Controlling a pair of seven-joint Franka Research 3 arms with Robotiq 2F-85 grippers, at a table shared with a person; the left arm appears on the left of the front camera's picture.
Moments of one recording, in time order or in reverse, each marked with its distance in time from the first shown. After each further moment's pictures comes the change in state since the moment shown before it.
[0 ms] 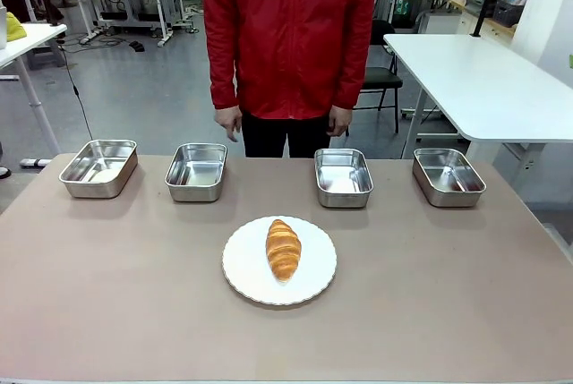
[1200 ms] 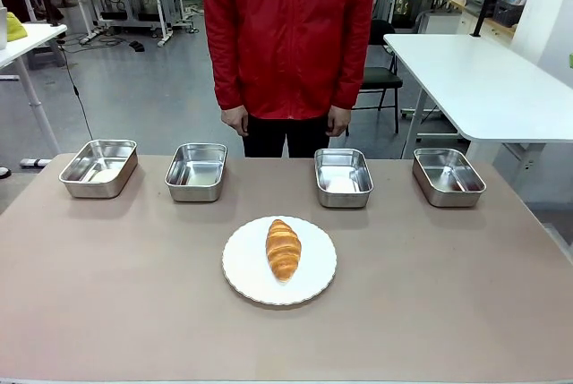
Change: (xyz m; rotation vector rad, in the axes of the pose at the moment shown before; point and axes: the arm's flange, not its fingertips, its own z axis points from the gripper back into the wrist) left arm 0.000 0.000 0.000 0.000 0.000 0.000; right arm 0.000 0.000 0.000 0.000 0.000 0.000
